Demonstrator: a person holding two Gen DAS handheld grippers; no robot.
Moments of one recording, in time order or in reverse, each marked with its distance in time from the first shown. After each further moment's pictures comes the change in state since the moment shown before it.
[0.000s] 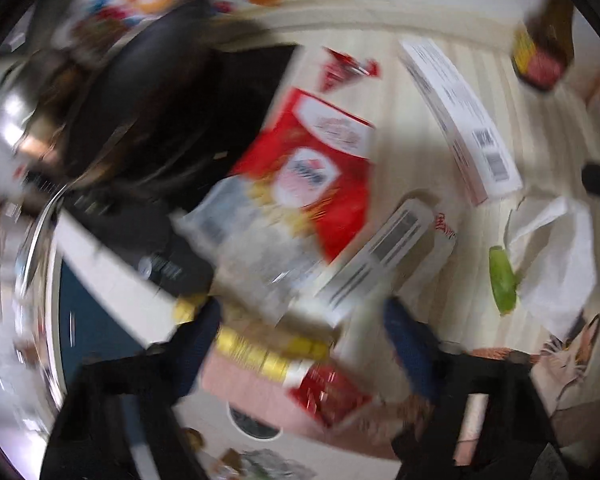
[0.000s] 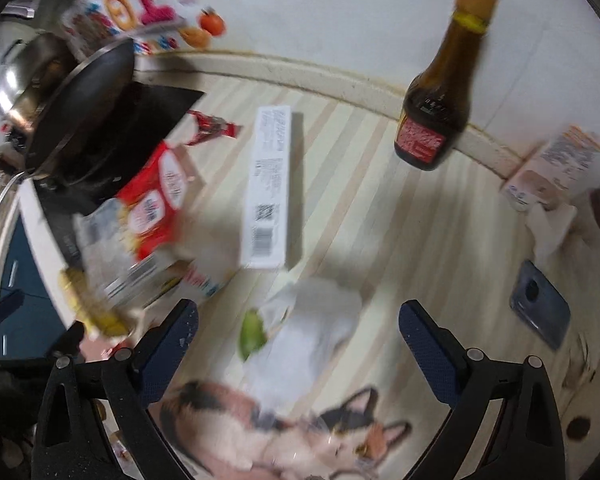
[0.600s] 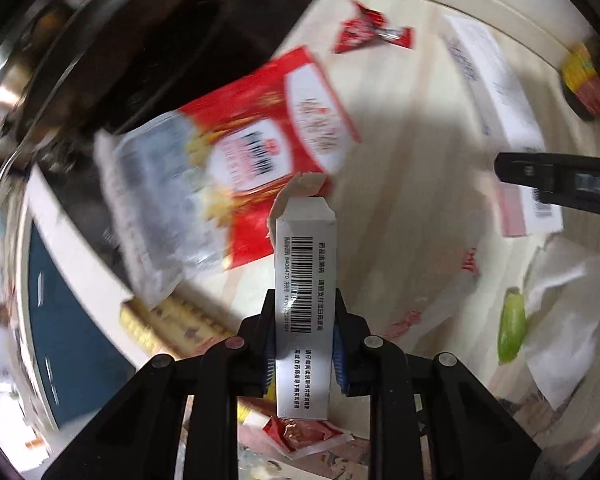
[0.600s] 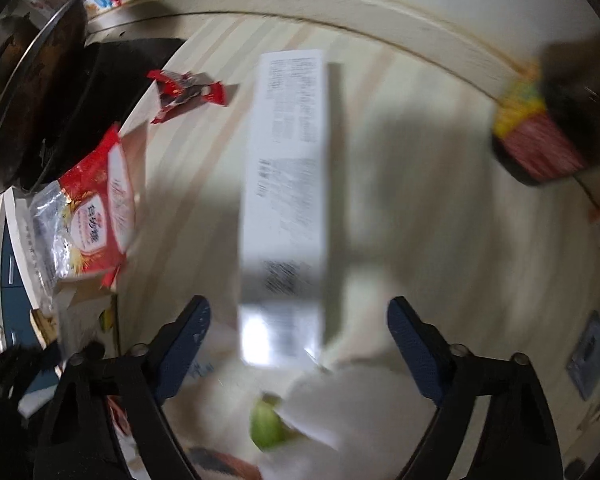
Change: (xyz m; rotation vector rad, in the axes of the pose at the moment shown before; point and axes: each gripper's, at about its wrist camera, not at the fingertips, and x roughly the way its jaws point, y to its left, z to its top) left arm 0.037 0.024 0.006 -0.199 0.126 -0.046; right arm 0.116 0.044 0.064 -0.047 0.168 0.060
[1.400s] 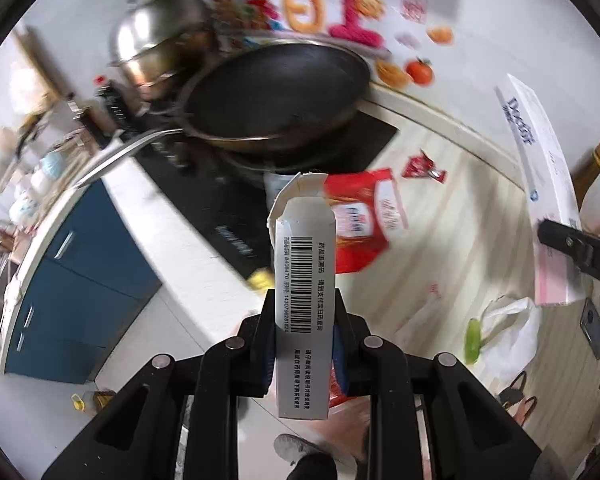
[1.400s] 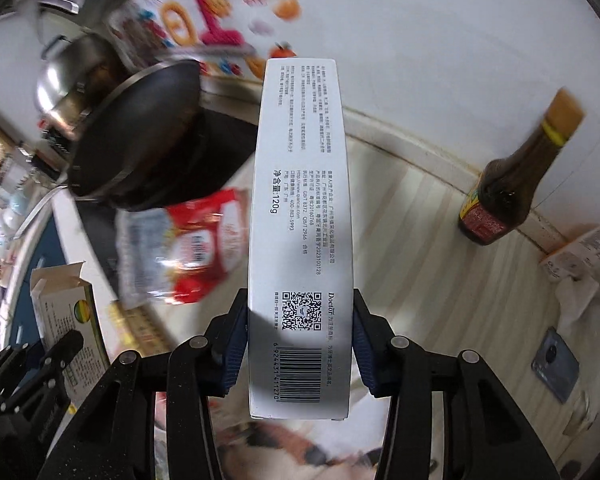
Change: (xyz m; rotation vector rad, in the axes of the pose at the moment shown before) left arm -0.151 0.093 -0.093 -0.278 -0.338 -0.027; right arm -0.174 0.062 -0.073 -0.089 -0.331 0.045
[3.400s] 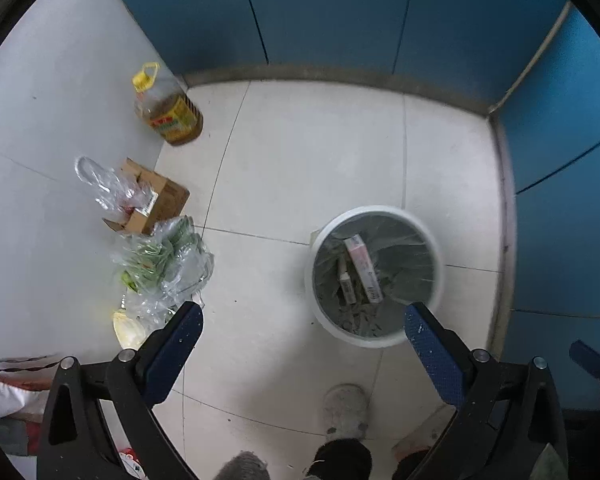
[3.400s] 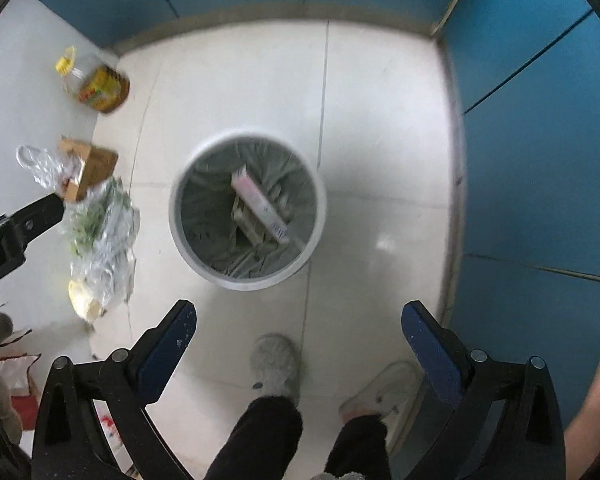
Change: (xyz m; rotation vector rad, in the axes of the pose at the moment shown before) left arm 0.283 0.476 -0.558 -0.999 0.364 0.301; right arm 0.365 0.542 -0.511 -1.020 0.453 0.125
